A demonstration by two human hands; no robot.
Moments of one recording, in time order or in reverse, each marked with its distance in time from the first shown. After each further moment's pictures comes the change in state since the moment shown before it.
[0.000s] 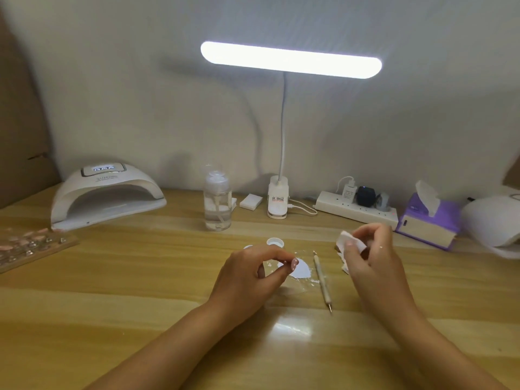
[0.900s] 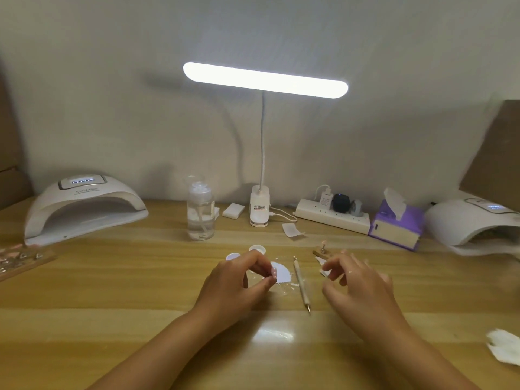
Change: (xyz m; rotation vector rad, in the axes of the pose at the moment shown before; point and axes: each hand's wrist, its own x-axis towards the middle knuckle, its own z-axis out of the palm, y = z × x) left_hand -0.002 -0.001 0.000 0.023 -0.126 -0.104; right_hand -0.026 -0.001 -0.025 -0.479 -0.186 -0.062
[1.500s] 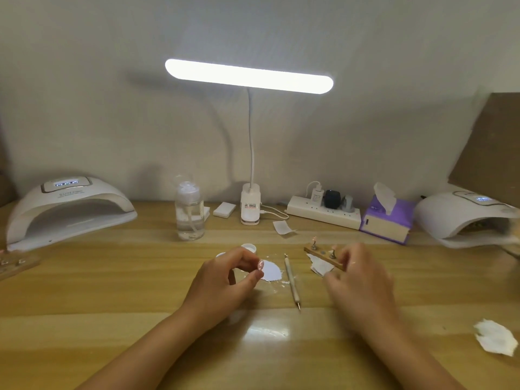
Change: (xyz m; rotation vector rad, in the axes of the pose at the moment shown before) left_hand 0.002 -0.001 -0.002 -0.101 0.040 -0.010; right_hand 0.011 0.011 0.005 -0.031 0.144 0.234
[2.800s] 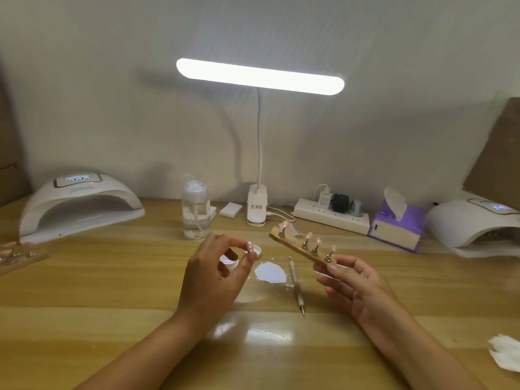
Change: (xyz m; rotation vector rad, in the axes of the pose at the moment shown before) left_hand -0.004 0.014 -0.003 0.051 0.379 0.144; right_hand 0.008 0.013 -0.001 1.353 -0.454 0.352
